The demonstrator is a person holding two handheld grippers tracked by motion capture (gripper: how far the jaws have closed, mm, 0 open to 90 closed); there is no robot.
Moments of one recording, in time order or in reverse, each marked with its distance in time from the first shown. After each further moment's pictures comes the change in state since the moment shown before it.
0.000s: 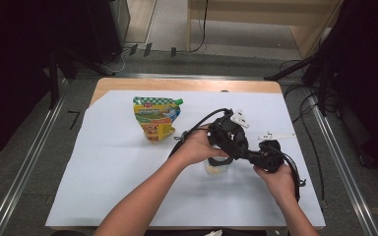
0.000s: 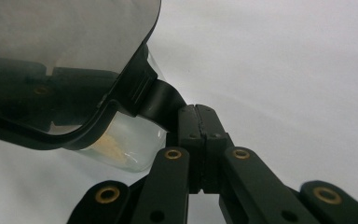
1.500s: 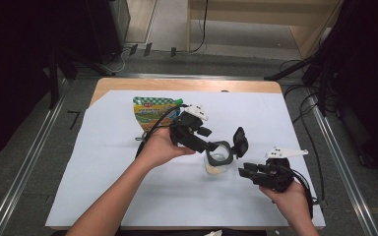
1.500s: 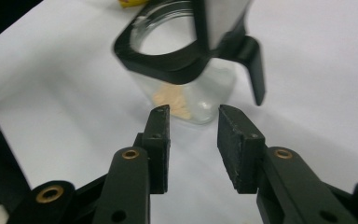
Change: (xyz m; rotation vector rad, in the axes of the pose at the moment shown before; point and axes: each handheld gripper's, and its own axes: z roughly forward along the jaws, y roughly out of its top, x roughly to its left) left arm 0.024 -0.059 -0.082 -0.011 -0.052 -0.178; right arm 0.039 -0.026 -0.044 -0.013 0.088 -0.070
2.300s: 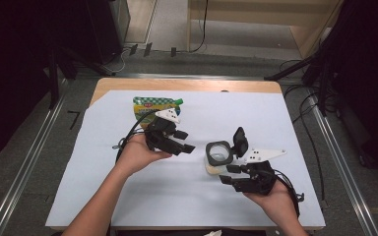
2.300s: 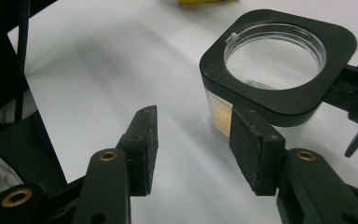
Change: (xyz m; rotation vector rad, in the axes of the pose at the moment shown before) left arm 0.018 -0.052 -0.033 -0.016 0.051 -0.082; right arm 0.039 0.017 0.024 0.038 0.086 -0.156
